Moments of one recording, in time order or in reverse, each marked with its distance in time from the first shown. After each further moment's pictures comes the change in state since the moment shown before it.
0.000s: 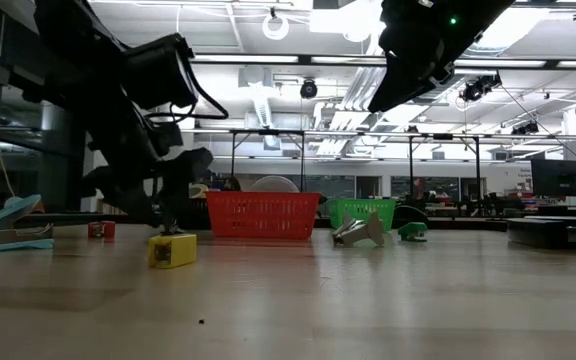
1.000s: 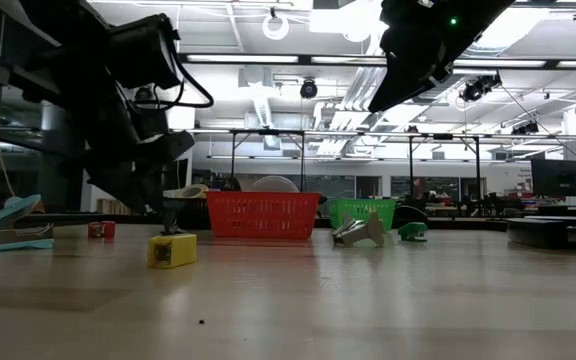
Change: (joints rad) left arm -0.014 -0.149 -0.002 -0.199 0.072 -0.015; right arm 0.000 0.000 0.000 0.000 0.006 -0.034
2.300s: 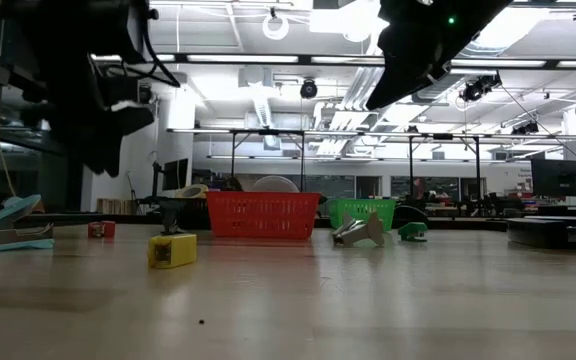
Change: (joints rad) left arm 0.000 -0.210 0.073 -0.518 -0.075 -0.032; right arm 0.000 0.000 0.000 0.025 0.025 -0.026
